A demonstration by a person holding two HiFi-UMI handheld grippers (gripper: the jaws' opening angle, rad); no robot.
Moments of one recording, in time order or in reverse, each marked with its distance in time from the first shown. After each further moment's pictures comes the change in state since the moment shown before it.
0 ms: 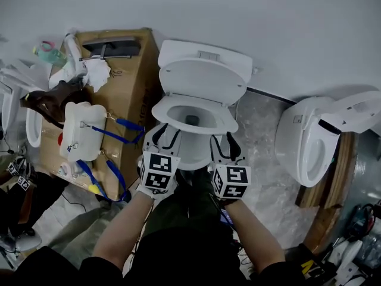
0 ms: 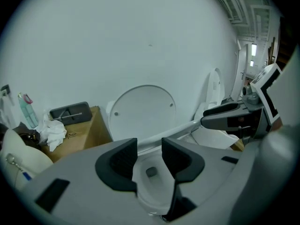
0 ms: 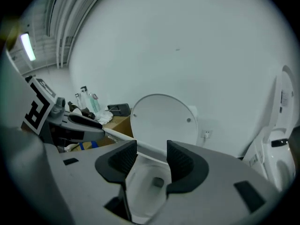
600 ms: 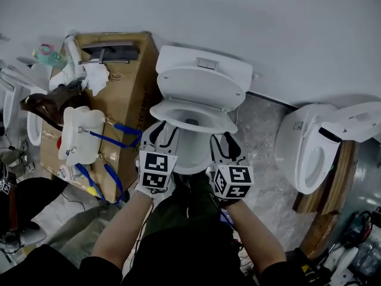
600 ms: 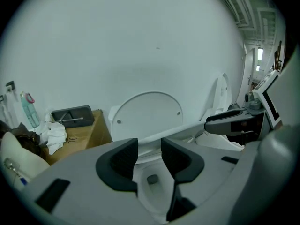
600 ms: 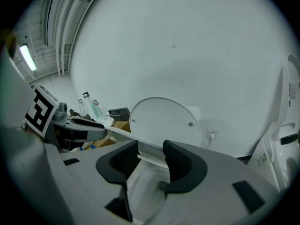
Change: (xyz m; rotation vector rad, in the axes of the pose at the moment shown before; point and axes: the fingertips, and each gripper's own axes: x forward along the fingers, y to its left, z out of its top) left arm 0.017 0.015 0.039 -0.033 -0.034 0.049; right arm 0.021 -0.018 0.024 0.056 -0.003 0.072
